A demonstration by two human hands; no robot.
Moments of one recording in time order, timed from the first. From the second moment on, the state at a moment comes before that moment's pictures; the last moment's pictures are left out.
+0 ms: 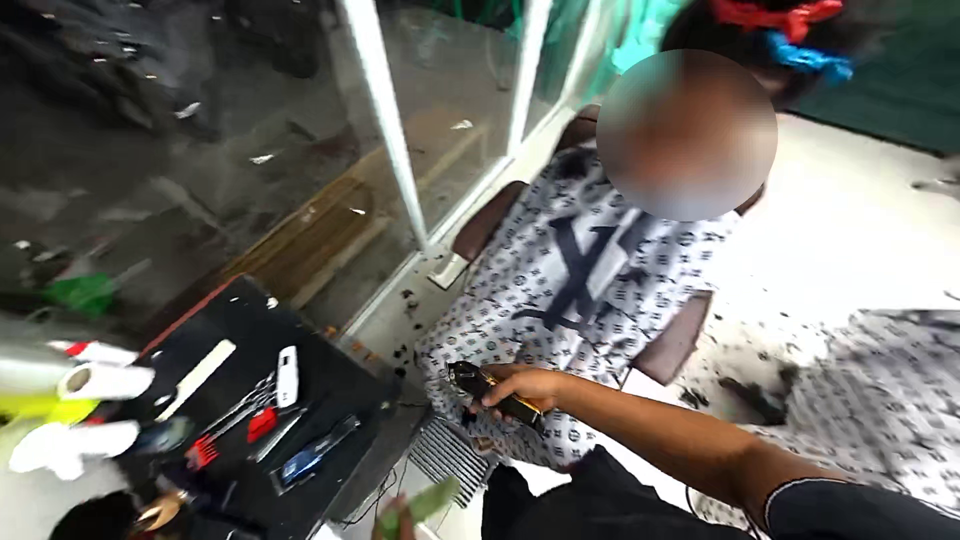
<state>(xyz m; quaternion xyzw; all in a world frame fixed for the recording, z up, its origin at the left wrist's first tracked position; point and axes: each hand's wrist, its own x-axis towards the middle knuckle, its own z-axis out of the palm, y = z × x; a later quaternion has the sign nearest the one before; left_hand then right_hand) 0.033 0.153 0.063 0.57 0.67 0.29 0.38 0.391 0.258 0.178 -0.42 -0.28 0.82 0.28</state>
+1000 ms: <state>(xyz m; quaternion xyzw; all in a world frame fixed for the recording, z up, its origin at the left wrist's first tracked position) 0.590 0.319 0.398 0.52 0.28 0.59 0.55 0.773 0.087 0.245 -0.32 -0.50 0.63 0.50</state>
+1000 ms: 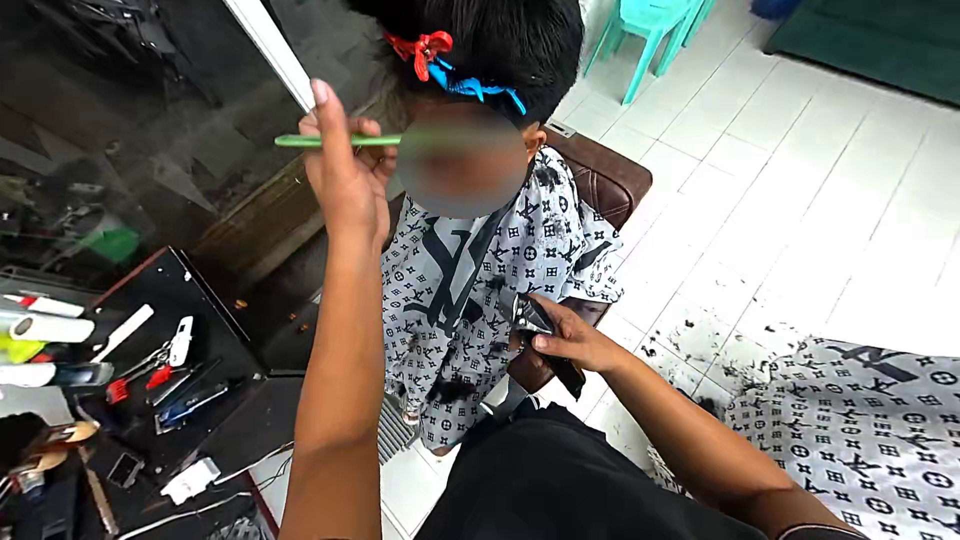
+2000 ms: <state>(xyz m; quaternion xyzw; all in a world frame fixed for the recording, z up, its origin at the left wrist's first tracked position) 0.633 0.237 0.298 0.72 0.21 0.38 0.54 0.795 0.201 0.299 -0.60 -0.56 0.15 0.55</state>
